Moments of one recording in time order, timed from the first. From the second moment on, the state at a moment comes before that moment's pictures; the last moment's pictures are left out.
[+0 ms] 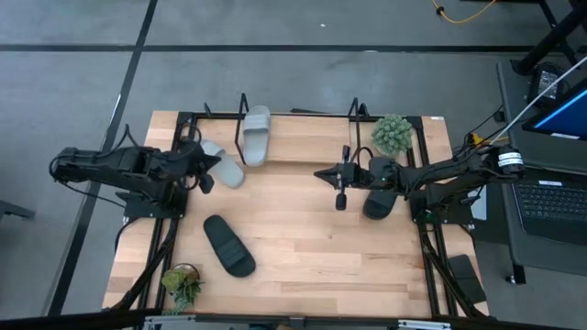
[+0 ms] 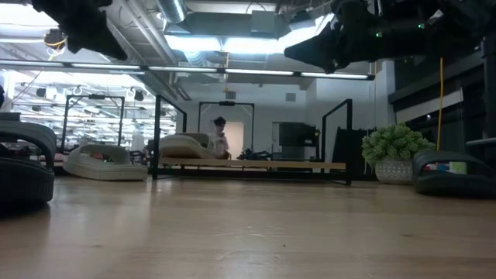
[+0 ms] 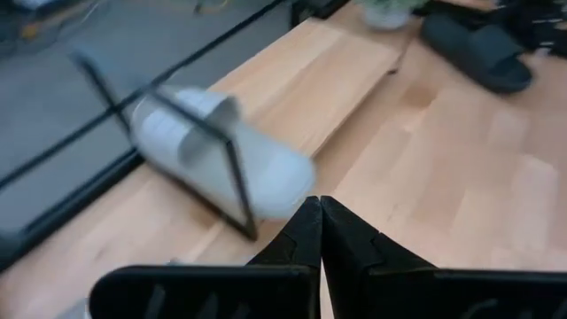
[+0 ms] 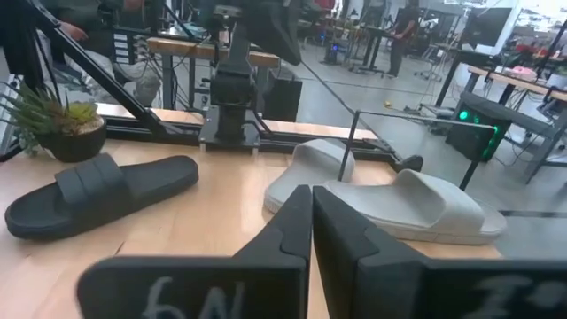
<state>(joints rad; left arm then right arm) -0.07 0.58 0.73 -0.83 -0.59 -0.48 -0.03 1.31 0.52 0.74 0.11 -0.14</state>
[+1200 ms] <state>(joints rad) 0.86 0.62 0.86 -0.87 0.02 -0.04 -0.12 1.31 0.52 0.82 0.10 -0.14</state>
